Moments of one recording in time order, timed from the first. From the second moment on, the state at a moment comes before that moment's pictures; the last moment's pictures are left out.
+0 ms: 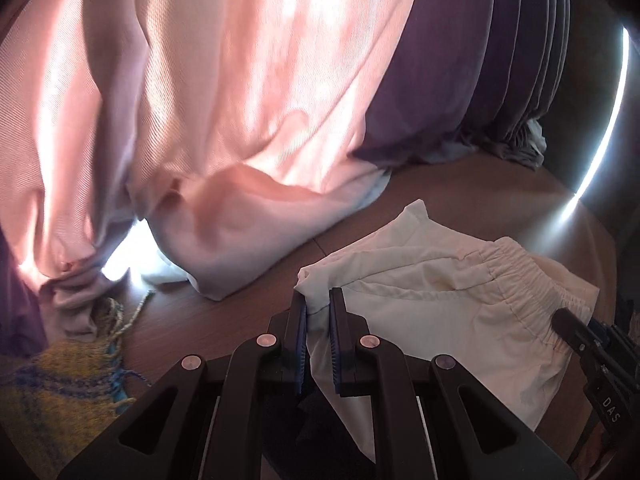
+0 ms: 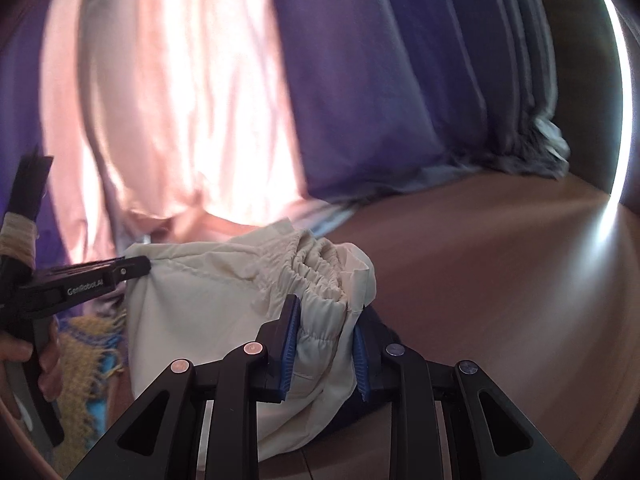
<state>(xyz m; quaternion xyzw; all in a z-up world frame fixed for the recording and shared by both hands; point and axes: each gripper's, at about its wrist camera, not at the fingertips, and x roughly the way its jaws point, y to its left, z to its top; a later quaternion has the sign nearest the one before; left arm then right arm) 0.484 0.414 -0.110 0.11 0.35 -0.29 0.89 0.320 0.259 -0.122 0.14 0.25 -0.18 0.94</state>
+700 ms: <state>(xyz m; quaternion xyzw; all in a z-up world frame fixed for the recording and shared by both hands) 0.508 0.422 -0.148 0.14 0.38 -0.26 0.88 0.339 0.246 -0.157 0.16 0.31 -0.22 0.91</state>
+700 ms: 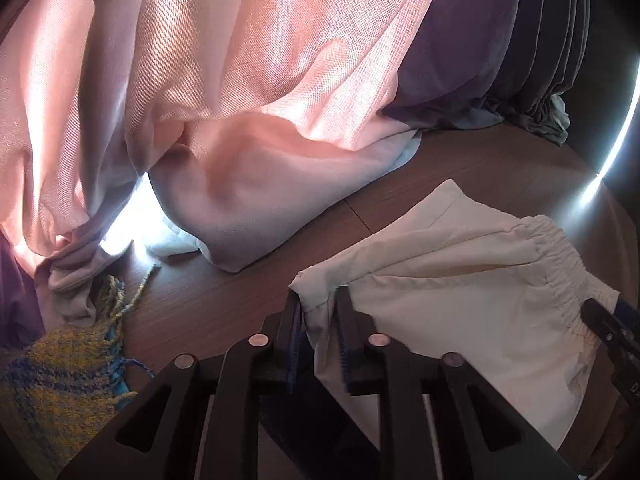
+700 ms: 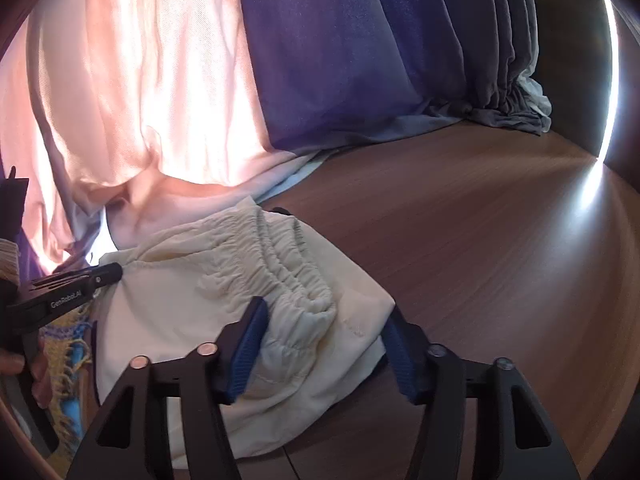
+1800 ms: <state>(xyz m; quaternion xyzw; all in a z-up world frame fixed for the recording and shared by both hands) 0.378 0.437 -0.165 0.12 0.41 -0.24 0.87 0.334 0.237 -0.139 0.08 0.34 -0.13 0.93</state>
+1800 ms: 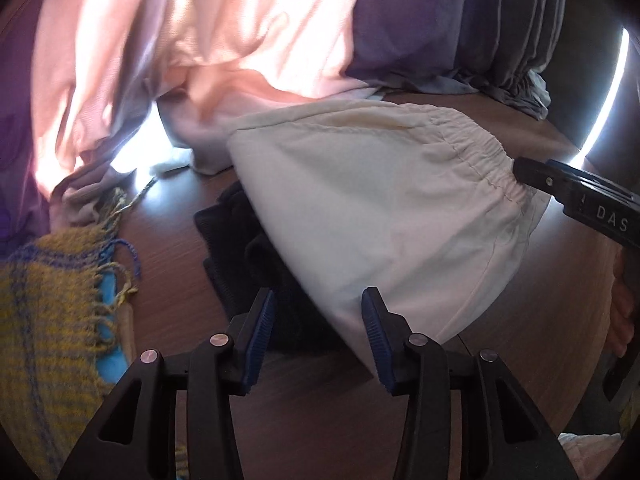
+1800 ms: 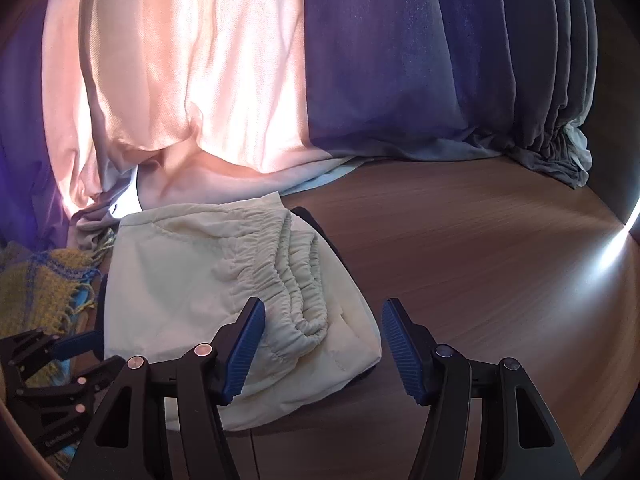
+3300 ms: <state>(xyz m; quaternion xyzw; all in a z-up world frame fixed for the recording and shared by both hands) 0.124 0.298 -0.071 0.01 0.26 -0.08 0.96 0.124 0.105 -0.066 -0.01 0.25 0.03 0.97</state>
